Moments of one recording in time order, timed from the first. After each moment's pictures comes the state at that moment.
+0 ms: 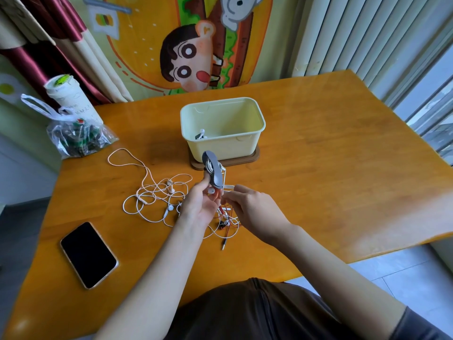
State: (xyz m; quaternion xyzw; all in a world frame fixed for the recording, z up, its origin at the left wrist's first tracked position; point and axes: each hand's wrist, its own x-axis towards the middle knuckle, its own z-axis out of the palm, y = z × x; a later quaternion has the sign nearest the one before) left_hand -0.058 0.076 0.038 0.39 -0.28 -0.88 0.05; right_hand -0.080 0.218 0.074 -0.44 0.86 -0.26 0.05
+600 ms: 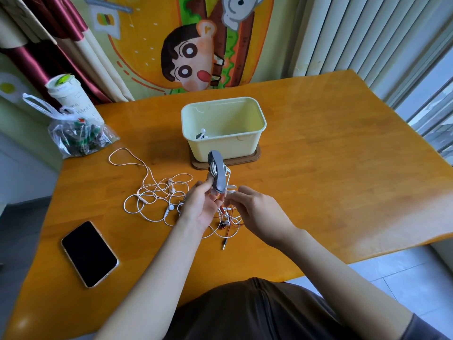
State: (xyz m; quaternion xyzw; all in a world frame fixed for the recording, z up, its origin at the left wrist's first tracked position) left_hand -0.051 0.077 0.042 0.37 -0.34 -0.86 0.05; right_hand -0.077 0.225 0.071 -0.44 0.84 -0.30 0.06
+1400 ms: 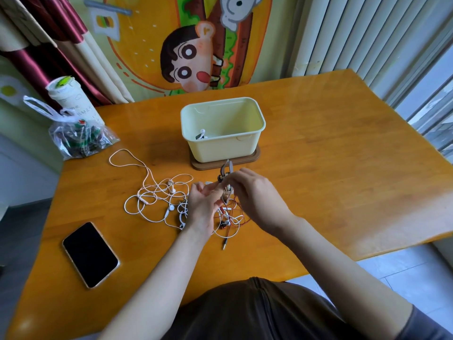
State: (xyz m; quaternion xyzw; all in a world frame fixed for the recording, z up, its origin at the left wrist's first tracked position) left_hand -0.039 0.095 0.048 0.33 -0.49 -0.80 0.12; right_hand -0.085 0.215 0.095 -0.41 0.83 -0.38 0.02
